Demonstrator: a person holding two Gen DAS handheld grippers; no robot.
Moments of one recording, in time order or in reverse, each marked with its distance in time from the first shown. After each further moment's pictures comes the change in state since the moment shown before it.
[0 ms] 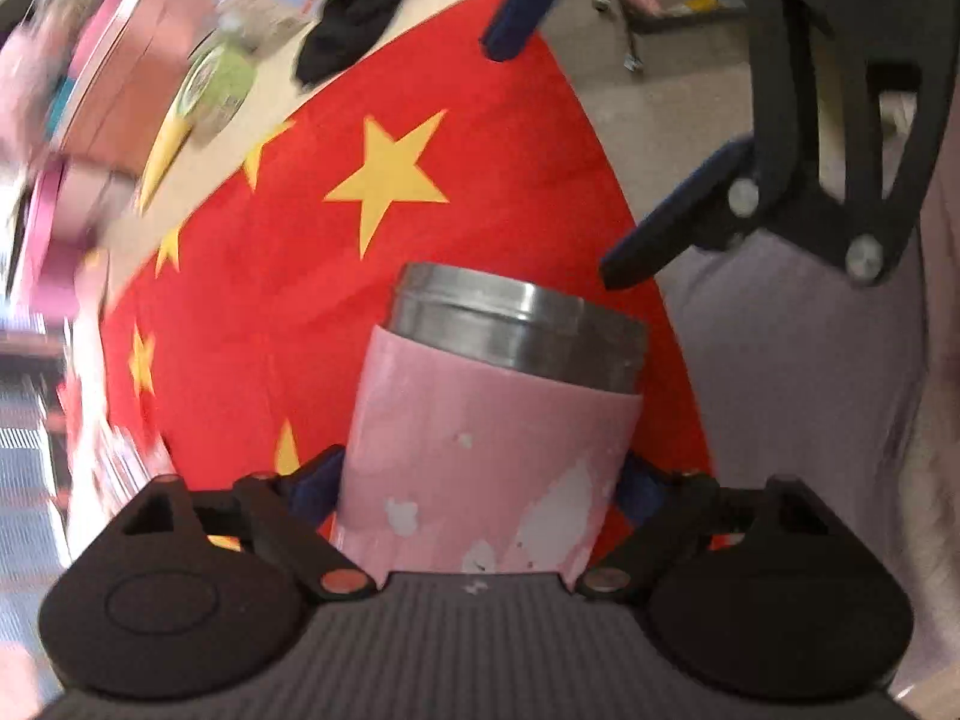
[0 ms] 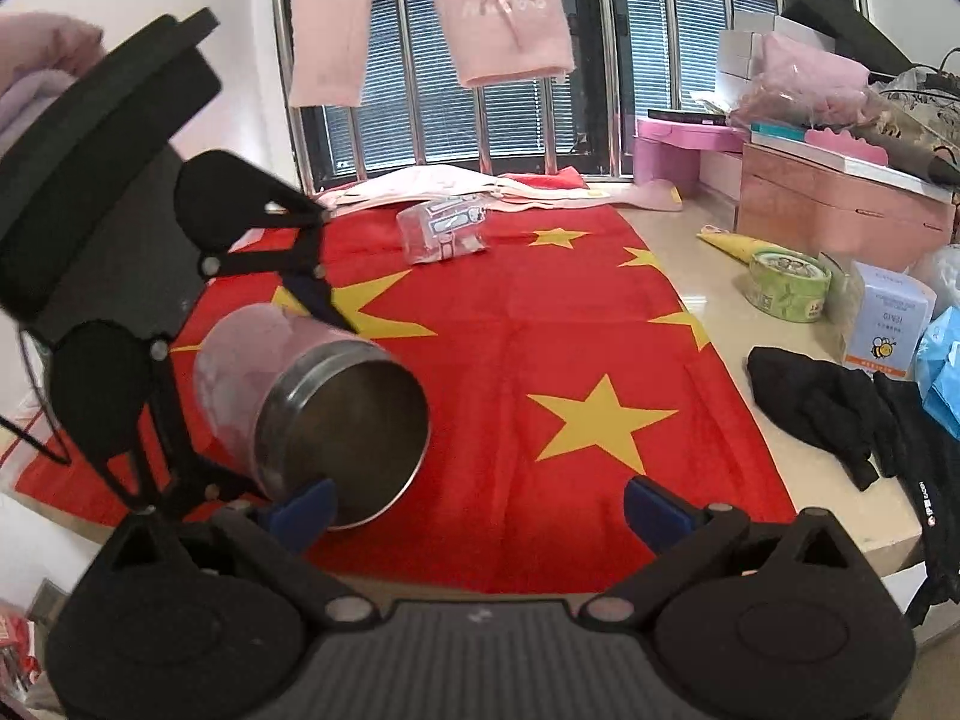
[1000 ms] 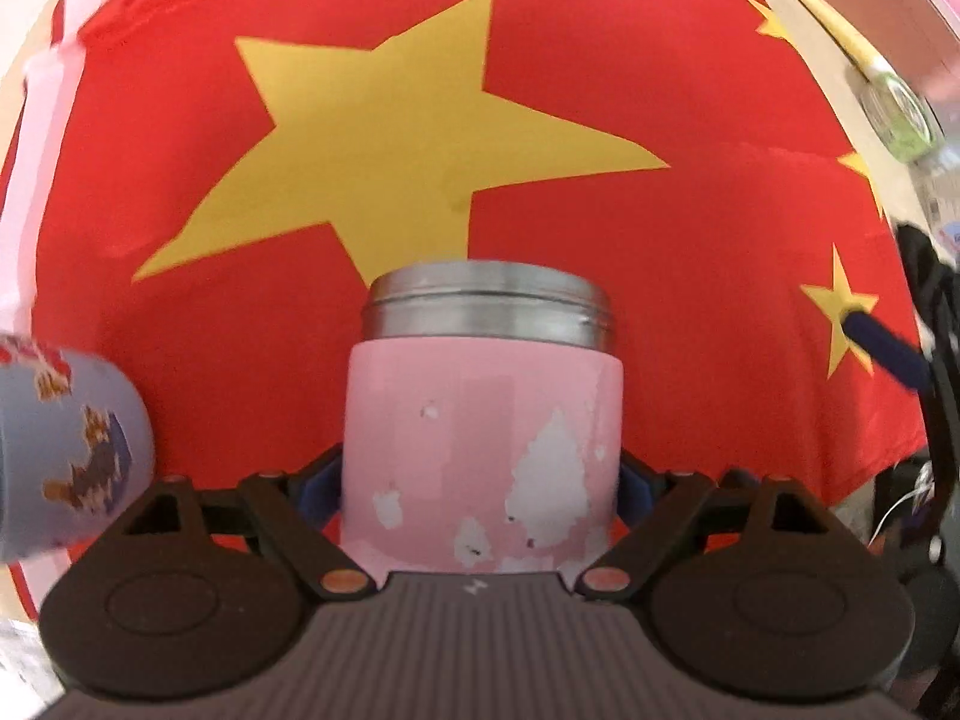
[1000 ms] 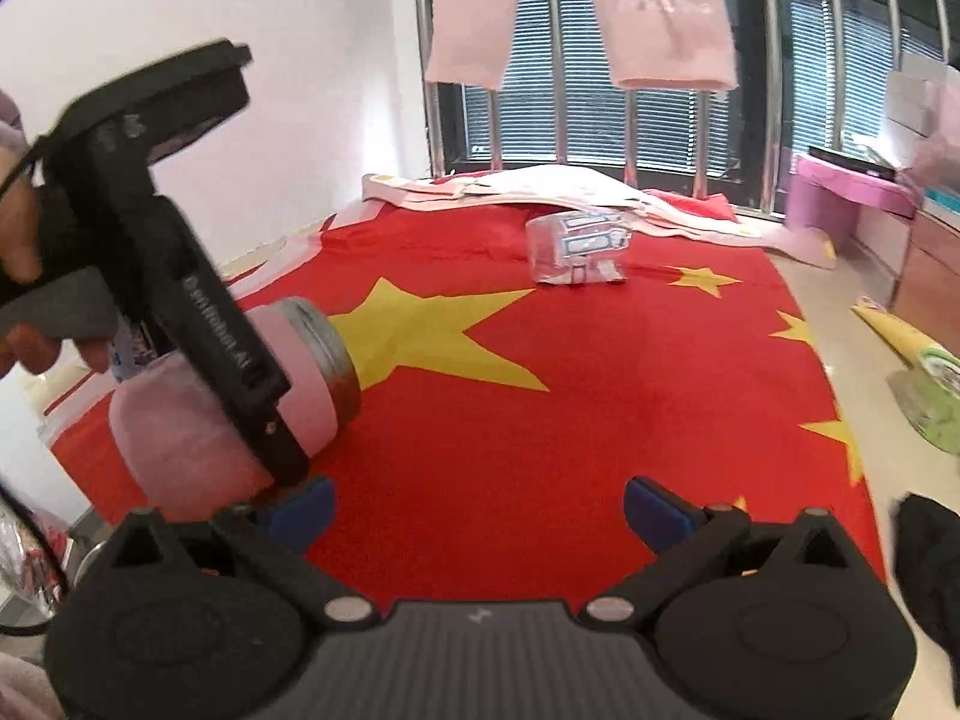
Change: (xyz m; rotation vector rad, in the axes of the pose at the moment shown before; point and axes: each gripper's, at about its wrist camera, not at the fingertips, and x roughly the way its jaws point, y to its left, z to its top) left arm -0.006 0.086 -0.131 -1.583 0.264 -0.228; right arm 0.066 0.017 0.045 -0.202 0.026 0.236
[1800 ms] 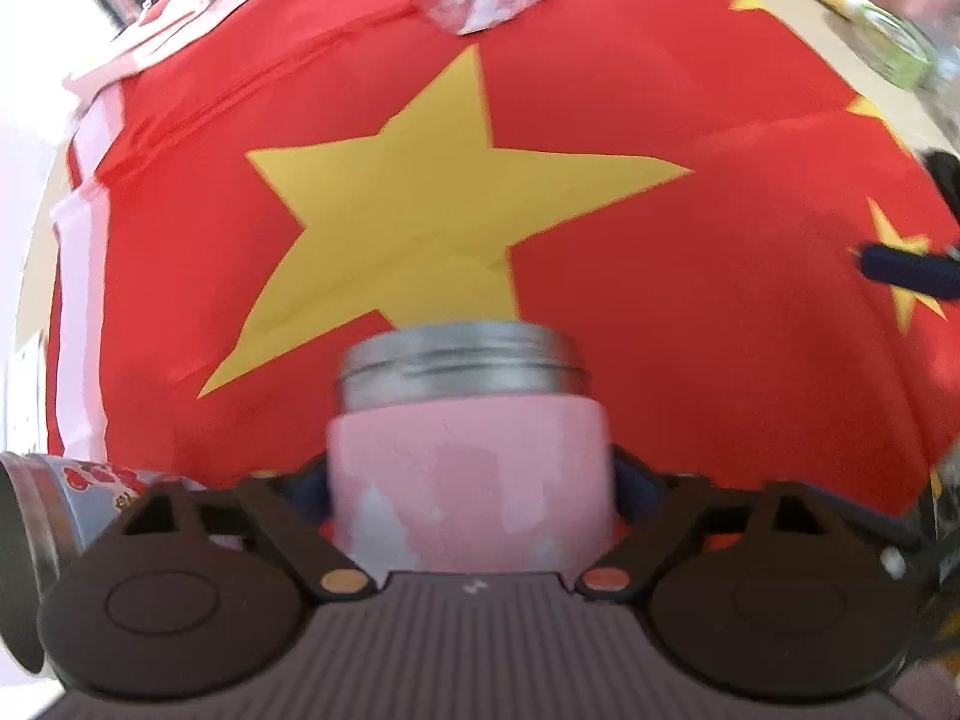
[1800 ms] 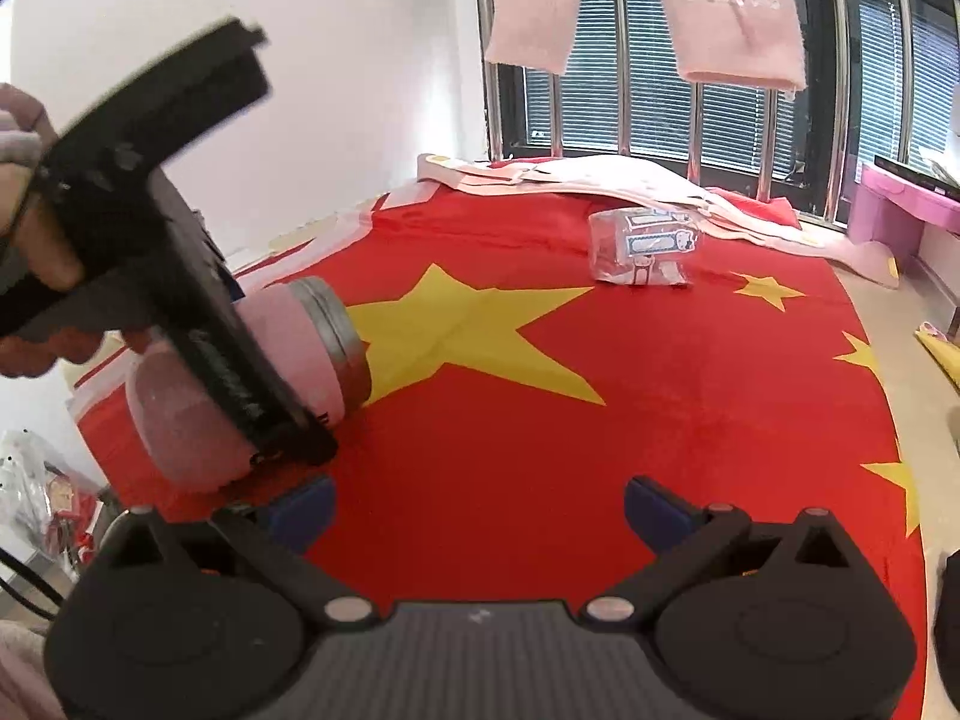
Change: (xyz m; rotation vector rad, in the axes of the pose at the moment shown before) left arm 0.017 -0.013 0.011 0.181 -0.133 0.165; right arm 0.013 0.007 0.011 -0.065 0.037 0.094
